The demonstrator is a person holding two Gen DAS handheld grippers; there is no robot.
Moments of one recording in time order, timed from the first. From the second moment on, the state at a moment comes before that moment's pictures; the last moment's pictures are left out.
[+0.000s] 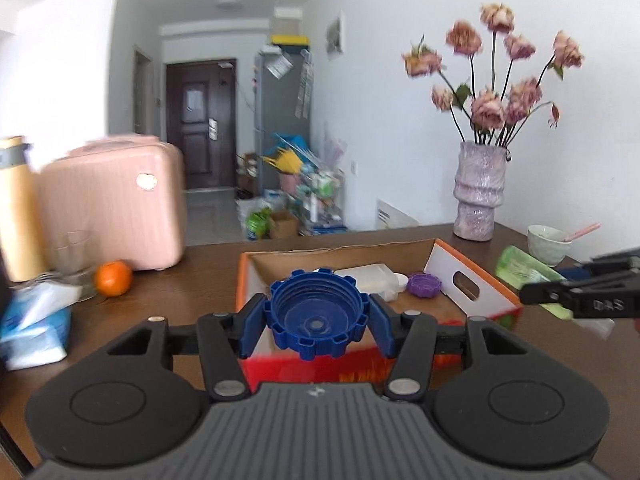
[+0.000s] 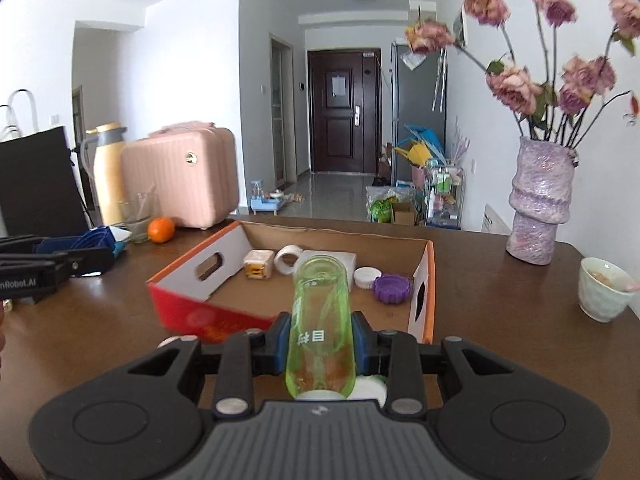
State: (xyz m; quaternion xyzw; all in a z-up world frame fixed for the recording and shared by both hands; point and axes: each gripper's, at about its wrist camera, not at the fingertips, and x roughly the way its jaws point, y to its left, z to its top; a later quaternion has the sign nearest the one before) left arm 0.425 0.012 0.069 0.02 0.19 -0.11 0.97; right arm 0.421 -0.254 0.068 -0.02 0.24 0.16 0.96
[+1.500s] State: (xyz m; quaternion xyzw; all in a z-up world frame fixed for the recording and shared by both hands) left arm 0.374 0.019 0.116 0.01 0.17 -0.06 0.98; right arm 0.402 -0.280 0.128 -0.05 0.23 0.13 0.96
